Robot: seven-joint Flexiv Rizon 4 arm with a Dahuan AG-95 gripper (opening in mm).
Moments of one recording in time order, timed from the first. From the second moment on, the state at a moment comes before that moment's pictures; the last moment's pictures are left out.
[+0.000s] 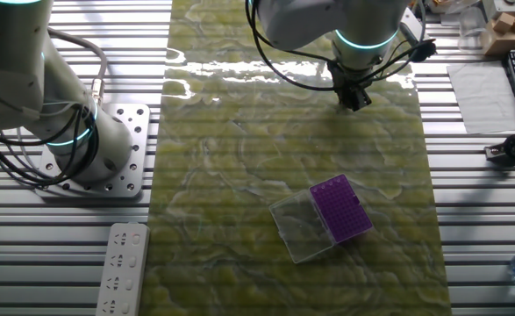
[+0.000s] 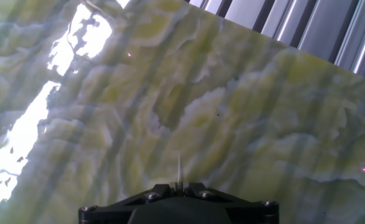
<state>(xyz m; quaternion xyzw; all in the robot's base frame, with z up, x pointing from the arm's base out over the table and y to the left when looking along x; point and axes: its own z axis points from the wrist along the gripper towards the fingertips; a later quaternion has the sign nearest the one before) 0.559 0.118 0.008 -0.22 0.97 0.05 0.06</state>
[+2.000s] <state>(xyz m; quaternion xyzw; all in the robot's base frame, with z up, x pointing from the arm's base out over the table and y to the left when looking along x) 0.582 0.088 0.050 -0.28 0.96 0.00 0.02</state>
